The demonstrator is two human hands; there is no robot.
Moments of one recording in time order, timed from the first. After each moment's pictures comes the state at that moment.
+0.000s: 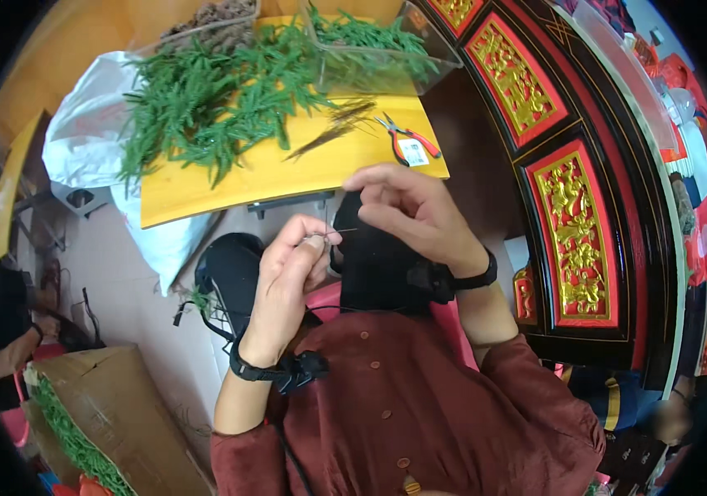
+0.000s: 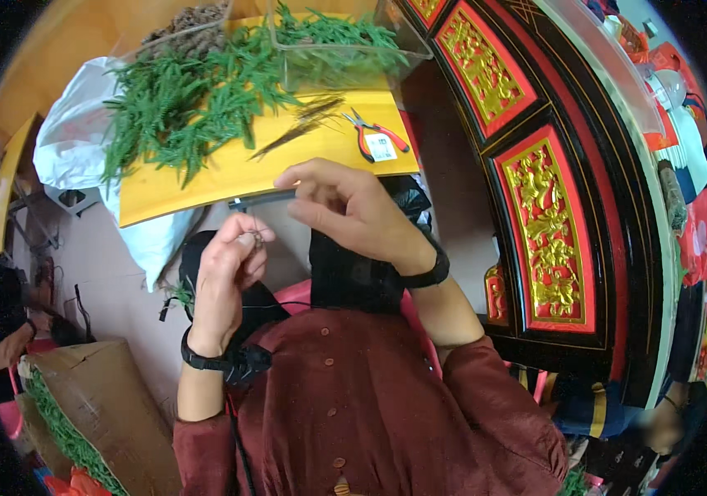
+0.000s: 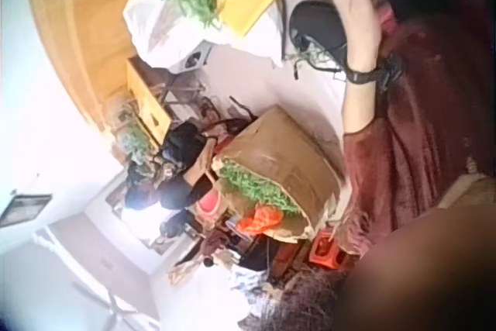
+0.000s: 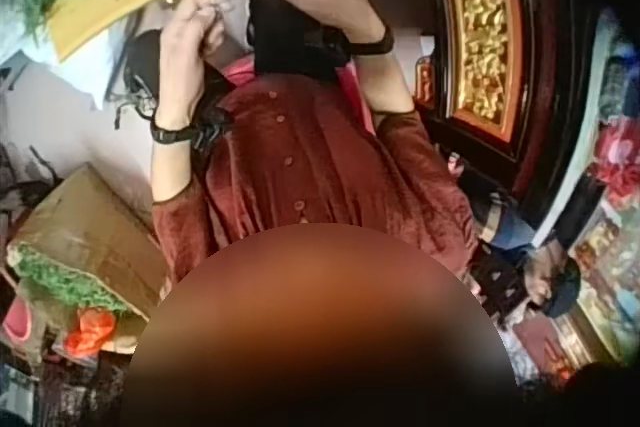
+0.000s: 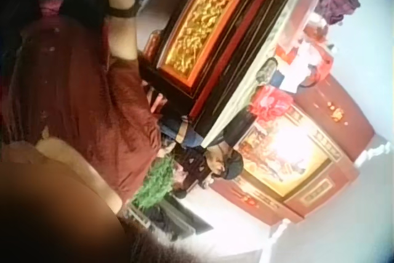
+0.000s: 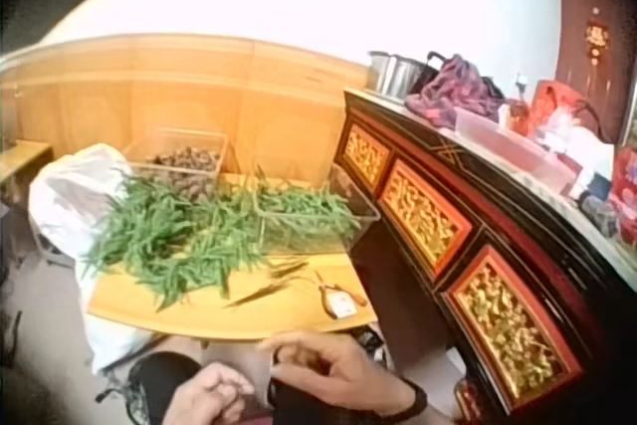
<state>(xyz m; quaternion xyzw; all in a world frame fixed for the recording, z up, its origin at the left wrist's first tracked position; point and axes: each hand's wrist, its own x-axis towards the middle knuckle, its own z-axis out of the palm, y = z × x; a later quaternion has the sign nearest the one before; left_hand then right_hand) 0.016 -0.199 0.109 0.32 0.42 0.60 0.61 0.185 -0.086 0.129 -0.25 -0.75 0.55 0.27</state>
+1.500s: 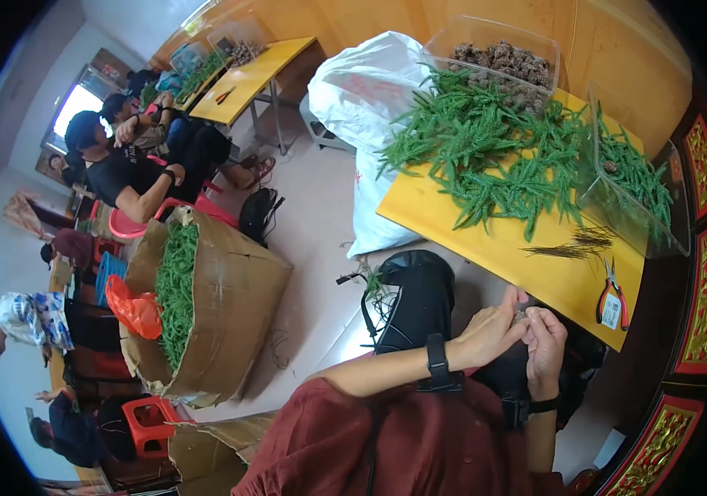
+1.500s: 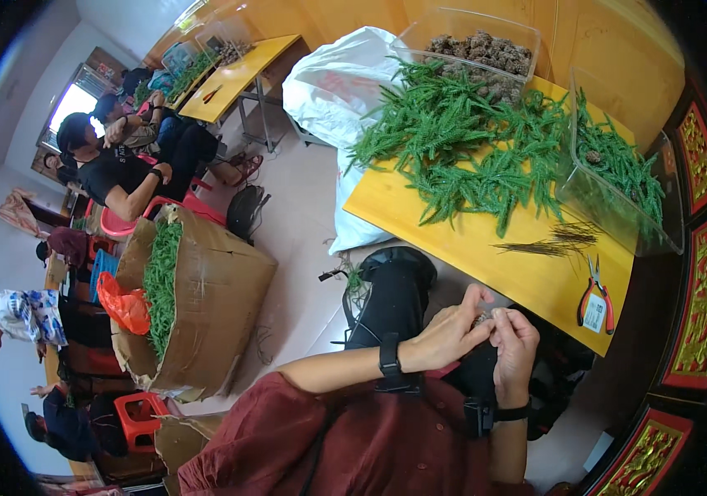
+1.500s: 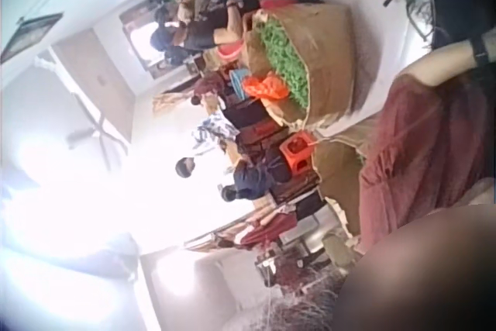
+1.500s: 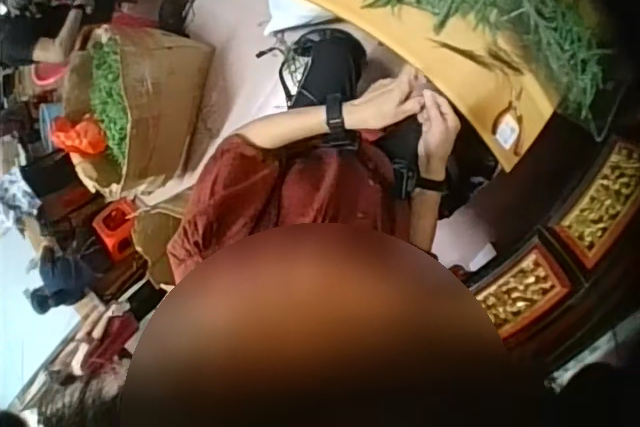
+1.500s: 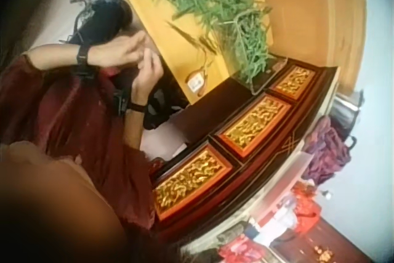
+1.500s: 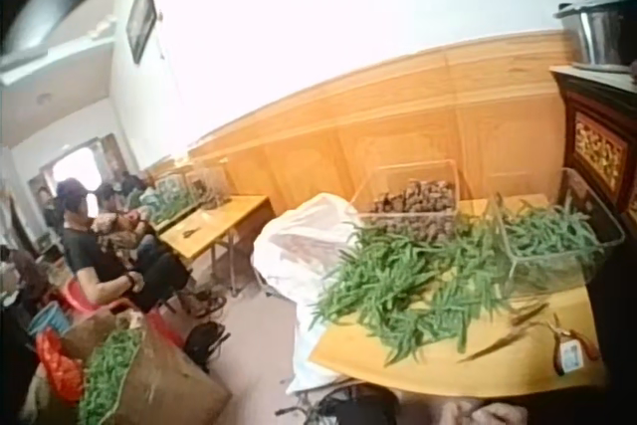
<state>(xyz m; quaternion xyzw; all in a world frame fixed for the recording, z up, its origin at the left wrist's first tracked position) -0.020 -0.153 0.116 0.47 0.66 0.45 0.37 0.106 -0.073 0.096 -0.36 -0.46 0.76 0.29</state>
